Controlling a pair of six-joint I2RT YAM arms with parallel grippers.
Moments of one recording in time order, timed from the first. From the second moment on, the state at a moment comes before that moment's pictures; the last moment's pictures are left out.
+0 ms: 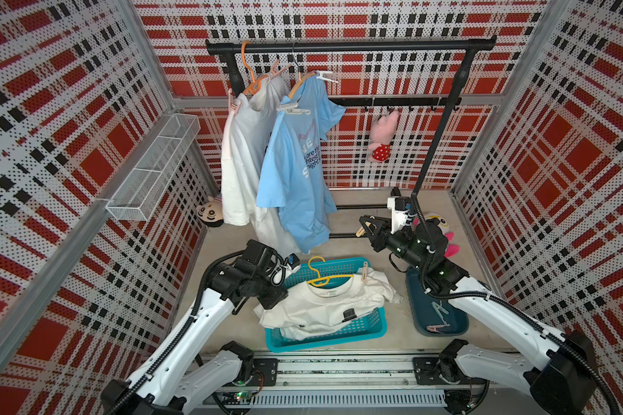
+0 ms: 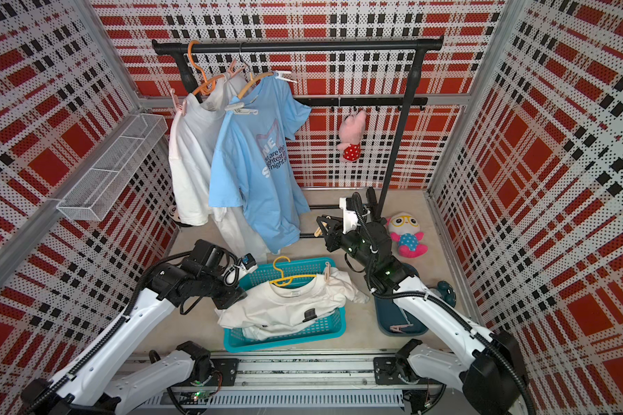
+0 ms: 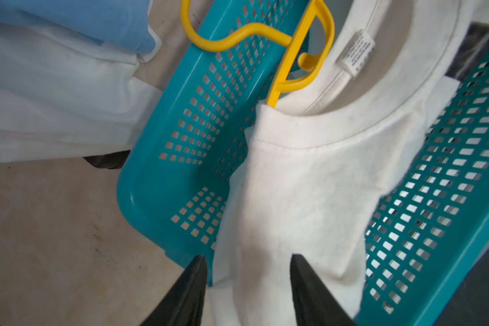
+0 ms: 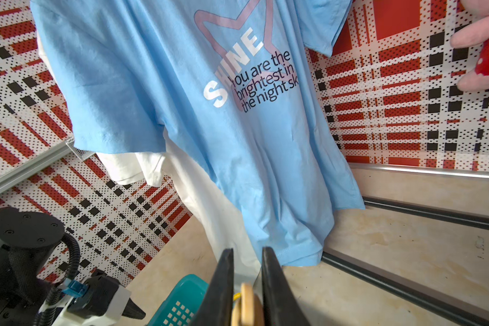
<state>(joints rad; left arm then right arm) -0.41 0.96 0.95 -1.14 0.16 0.46 0.61 1.13 0.85 0.26 -0.17 0.41</state>
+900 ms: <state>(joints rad) -0.39 0.98 0.87 -1.06 0.14 0.54 0.61 1.16 0.85 0.32 -0.27 0.40</state>
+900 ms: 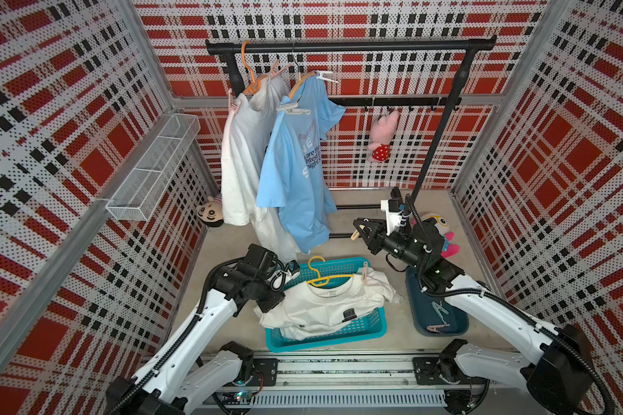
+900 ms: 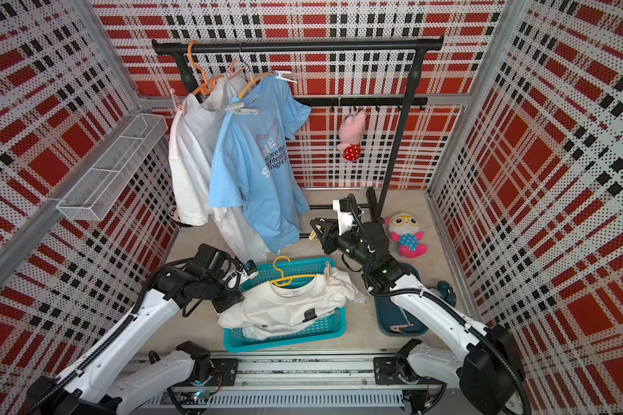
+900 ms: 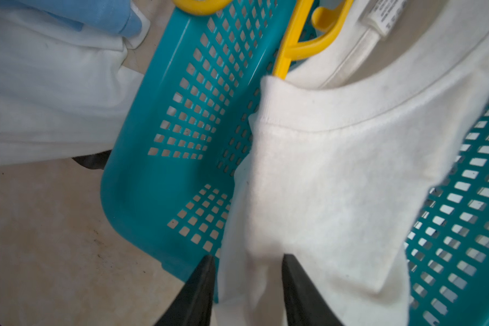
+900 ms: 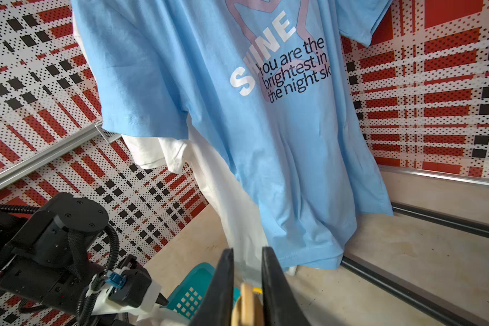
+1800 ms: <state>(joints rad) -0.39 0.97 0.79 -0.95 0.13 0.57 0.64 1.17 0.85 0.31 -0.27 0.34</state>
